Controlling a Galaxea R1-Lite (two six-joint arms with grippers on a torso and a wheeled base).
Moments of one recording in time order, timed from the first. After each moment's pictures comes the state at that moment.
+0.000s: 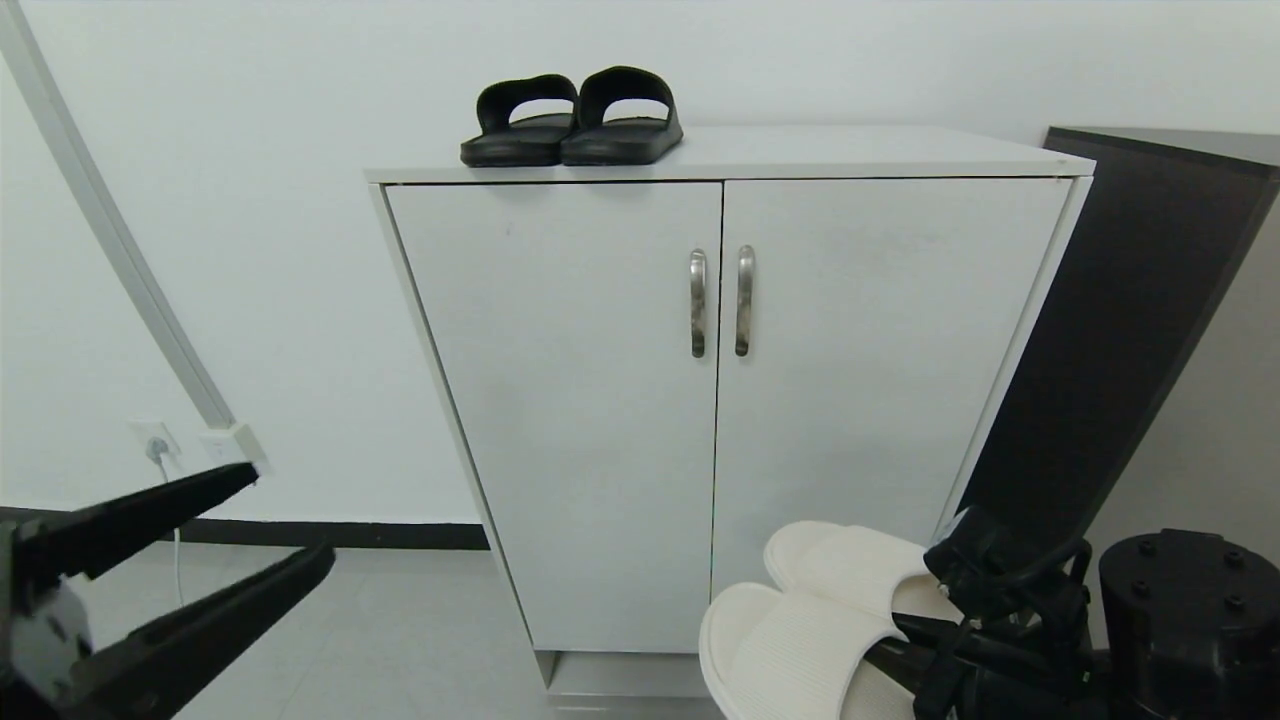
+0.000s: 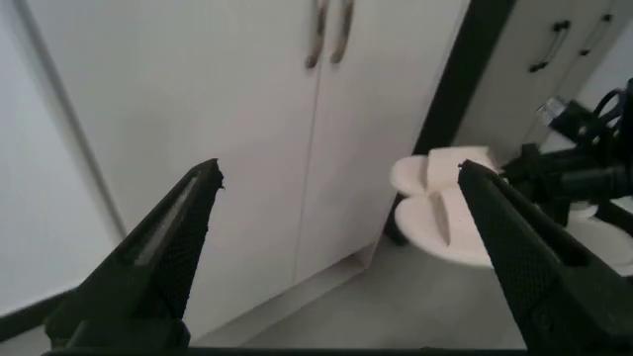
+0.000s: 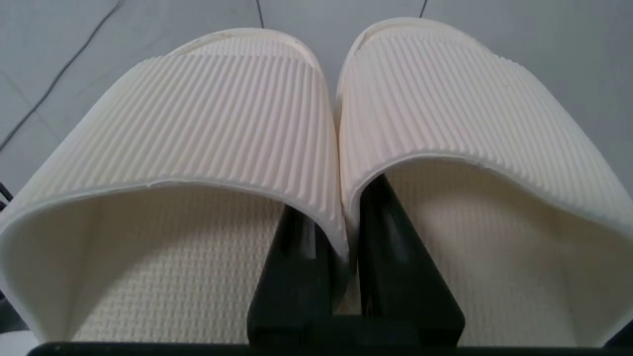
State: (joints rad) left arm -0.23 0.90 -0.37 -0.48 -0.40 -0.10; right arm 0.84 1.54 -0.33 -0.82 -0.07 0.02
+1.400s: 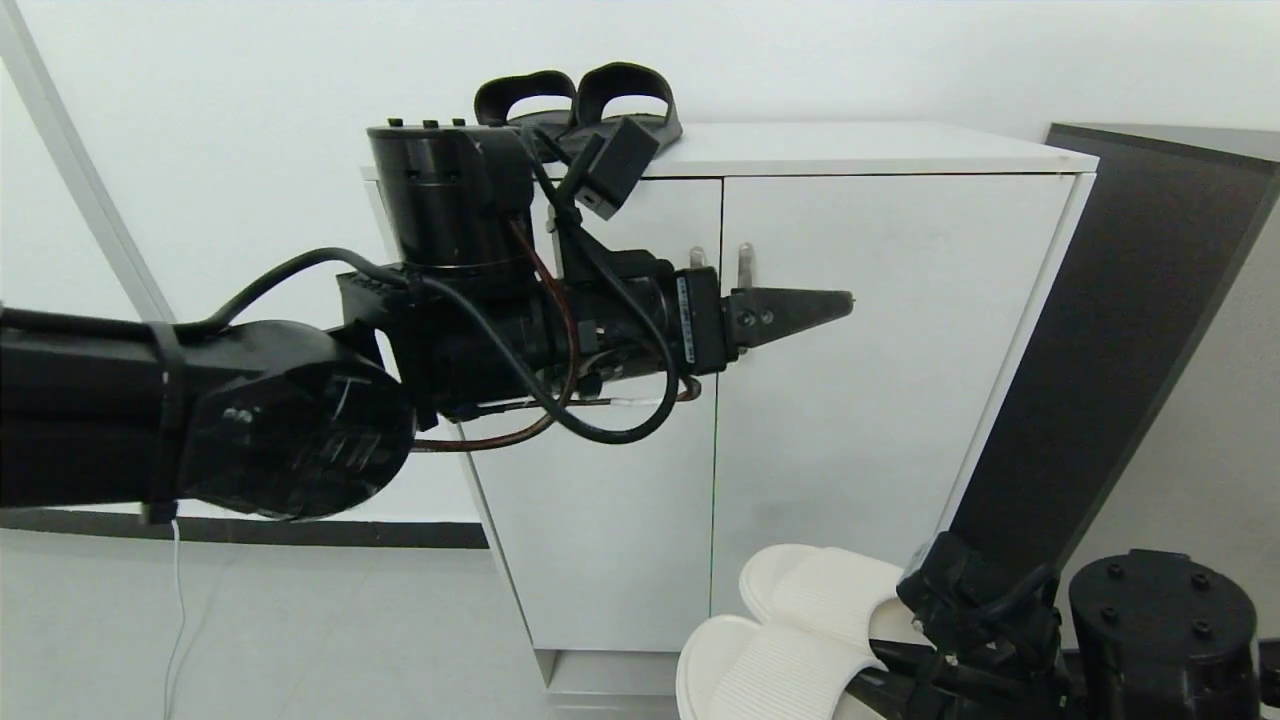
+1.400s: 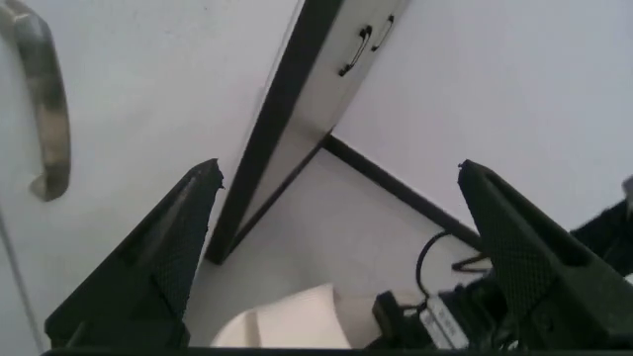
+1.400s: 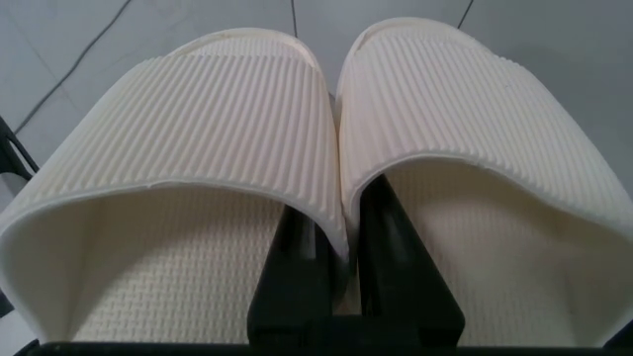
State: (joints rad) left arm -0.65 1.77 -1.25 -0.54 -0.54 -0.35; right arm 0.88 1.58 -0.33 -0.84 -0.04 0.02
